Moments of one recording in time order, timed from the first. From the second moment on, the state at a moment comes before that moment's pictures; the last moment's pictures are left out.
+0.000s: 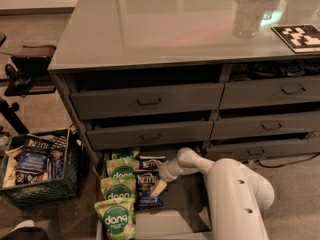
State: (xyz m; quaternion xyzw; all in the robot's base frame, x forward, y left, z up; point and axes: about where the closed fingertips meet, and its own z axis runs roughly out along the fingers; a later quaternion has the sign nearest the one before) arm 0.647 0.019 0.197 -0.62 0.69 0.26 0.26
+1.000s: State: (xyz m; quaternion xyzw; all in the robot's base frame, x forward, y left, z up) arm 0.641 0.038 0.179 -0.62 0.69 0.28 0.25
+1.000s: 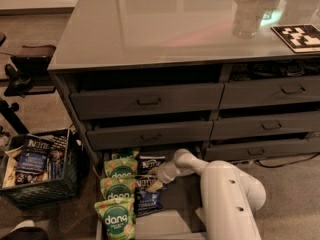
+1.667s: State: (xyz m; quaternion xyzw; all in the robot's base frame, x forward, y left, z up) arm 0.641 0.038 0.179 -0.62 0.69 0.28 0.25
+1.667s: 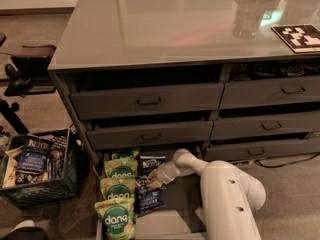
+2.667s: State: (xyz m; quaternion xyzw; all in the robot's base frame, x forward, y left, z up) arm 0.626 0.034 0.187 -0.61 0.68 0.31 0.25
